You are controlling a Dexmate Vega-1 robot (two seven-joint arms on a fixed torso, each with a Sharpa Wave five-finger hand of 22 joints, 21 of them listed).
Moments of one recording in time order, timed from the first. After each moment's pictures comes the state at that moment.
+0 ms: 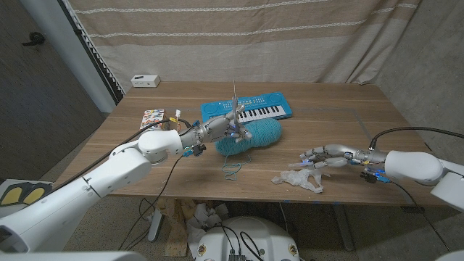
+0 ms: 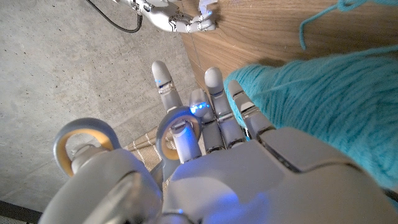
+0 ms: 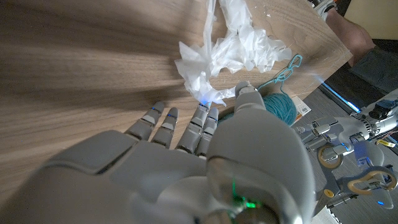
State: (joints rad) left arm 0.95 0.92 0.50 -1.99 -0.61 0.04 -0.32; left_hand 0.30 -0.17 -0.24 -0.04 0.26 1.23 0.01 0.20 0.19 0.80 0.01 1.58 1.25 0.65 -0.06 1.23 1.08 0.42 0.02 0.26 0.37; right arm -1.57 -1.18 0.06 -1.95 0.23 0.06 0.40; right_hand 0.91 0.16 -0.01 -0.10 0.46 0.36 -0.17 0.22 0.20 0.52 -0.21 0.25 0.21 0.14 -0.04 0.18 0.18 0.16 0.09 0.20 0.18
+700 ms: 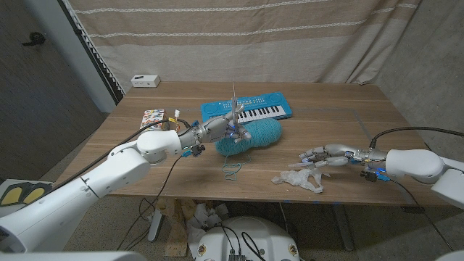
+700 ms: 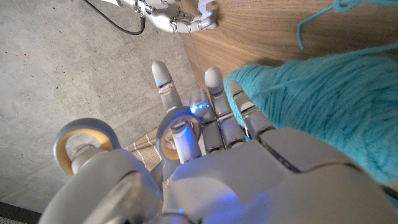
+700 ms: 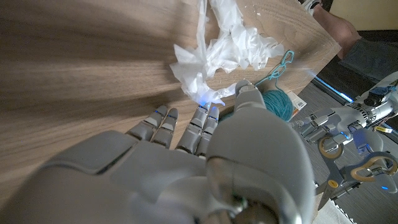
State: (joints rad) left arm 0.95 0.92 0.49 -1.99 -0.61 0.03 -0.32; left_hand 0.30 -0.17 -0.24 -0.04 0.26 1.23 0.01 0.20 0.19 0.81 0.01 1.58 1.25 0.65 -0.06 1.24 1.08 0.42 0.02 0.26 0.37; right arm -1.52 -1.25 -0.02 -1.91 0.35 0.05 0.43; right_hand 0.90 0.16 -0.02 -0.08 0.46 0.37 -0.18 0.22 0.20 0.51 -0.21 0.24 0.20 0.14 -0.04 0.19 0.18 0.15 0.04 0.19 0.18
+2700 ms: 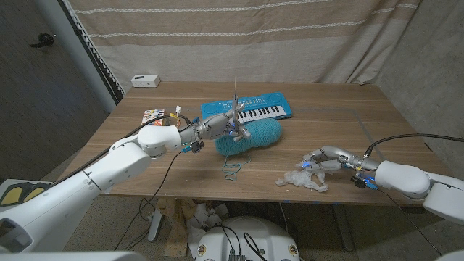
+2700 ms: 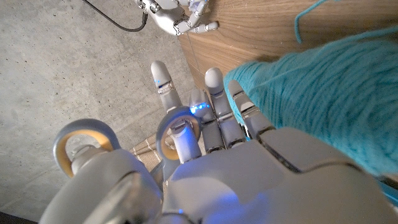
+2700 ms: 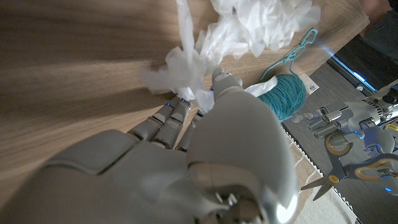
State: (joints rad) left arm 0.90 0.91 0.51 -1.95 -0.60 0.04 -0.37; left_hand 0.29 -0.16 -0.24 -0.04 0.27 1.24 0.01 0.20 0.19 0.83 0.02 1.58 1.25 0.66 -0.06 1.25 1.08 0.42 0.02 0.26 0.37; right arm -1.44 -1.31 -0.25 -1.89 0.33 0.12 0.10; right_hand 1.24 0.19 0.11 -0.04 0.28 0.90 -0.21 0.33 0.20 0.94 -0.22 0.42 0.26 0.59 -0.09 0.37 0.26 0.32 -0.08 0.28 0.20
